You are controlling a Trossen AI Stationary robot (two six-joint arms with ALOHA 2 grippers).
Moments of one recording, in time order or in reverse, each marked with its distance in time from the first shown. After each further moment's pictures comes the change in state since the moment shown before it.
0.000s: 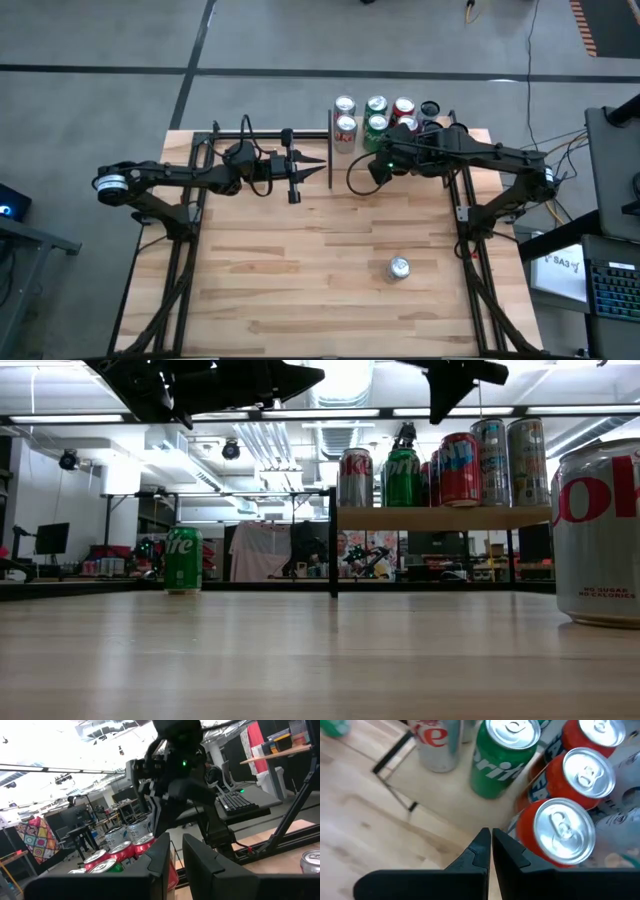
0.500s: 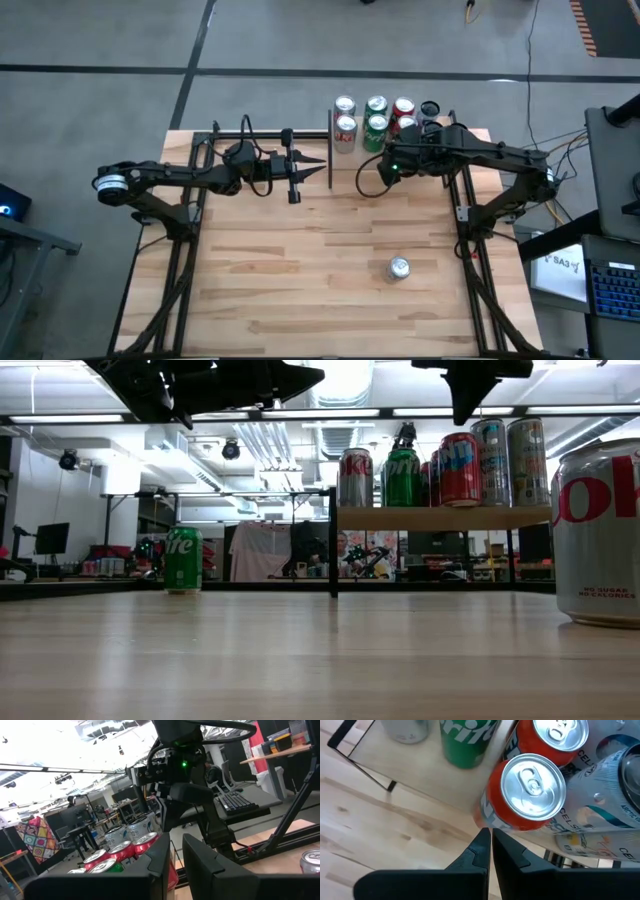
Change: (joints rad) left arm 0.000 0.000 0.000 -0.002 0.000 0.000; right arm 0.000 -0.002 0.025 -0.186 -0.062 0.159
